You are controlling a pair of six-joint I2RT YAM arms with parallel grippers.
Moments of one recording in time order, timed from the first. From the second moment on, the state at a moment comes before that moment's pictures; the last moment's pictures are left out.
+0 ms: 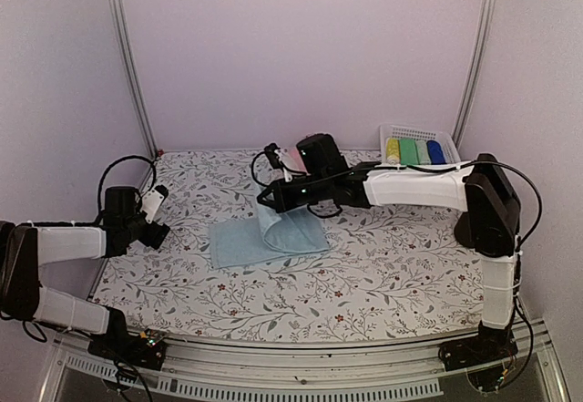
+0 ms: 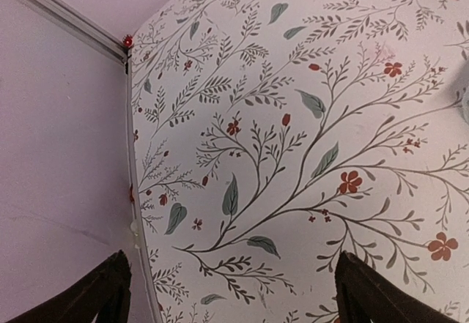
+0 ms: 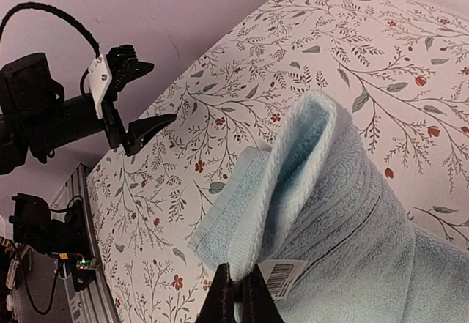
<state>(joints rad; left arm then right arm) -0.06 1.25 0.43 0.19 -0.18 0.56 0.90 2.05 1.59 -0.04 -0.32 0.37</state>
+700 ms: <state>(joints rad) -0.06 1.25 0.43 0.19 -0.17 0.56 0.92 2.26 1.69 0.03 -0.37 0.42</state>
